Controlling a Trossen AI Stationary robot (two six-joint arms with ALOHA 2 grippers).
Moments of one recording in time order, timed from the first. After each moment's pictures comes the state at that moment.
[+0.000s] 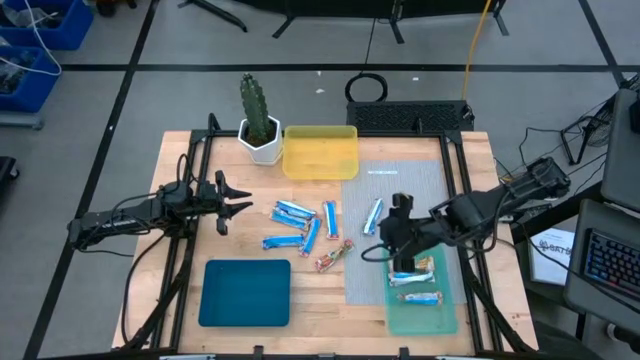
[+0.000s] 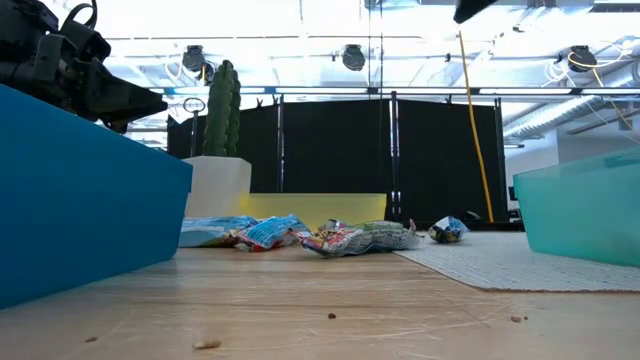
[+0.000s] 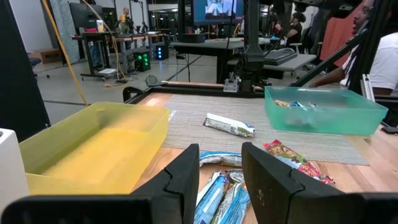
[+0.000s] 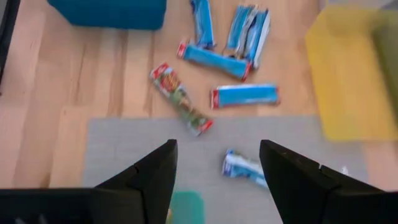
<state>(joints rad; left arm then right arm) 0.21 0.07 0.04 0.00 0.07 -0.01 0.42 1.33 1.32 -0.99 0.37 0.30</state>
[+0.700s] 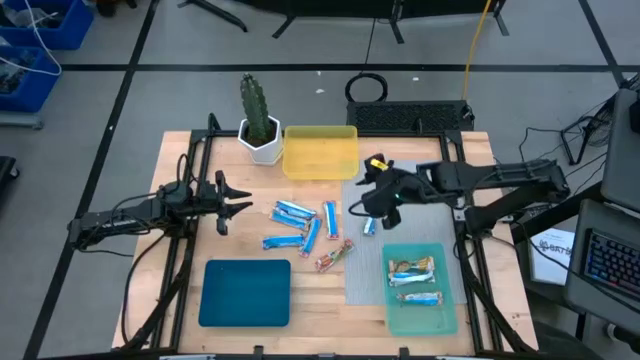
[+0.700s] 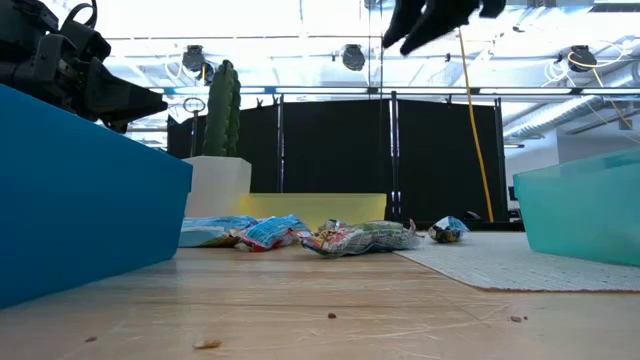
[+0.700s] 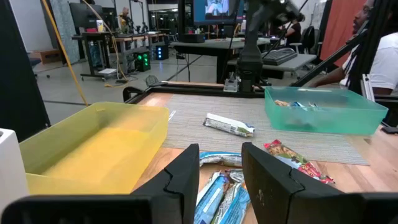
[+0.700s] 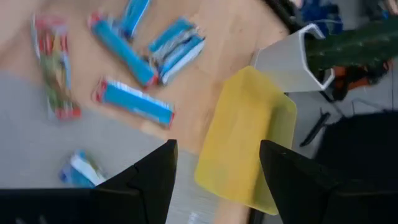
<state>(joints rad) 0.21 0.07 0.04 0.00 0.07 -0.01 0.06 1.35 1.32 -0.80 0.32 -0.61</state>
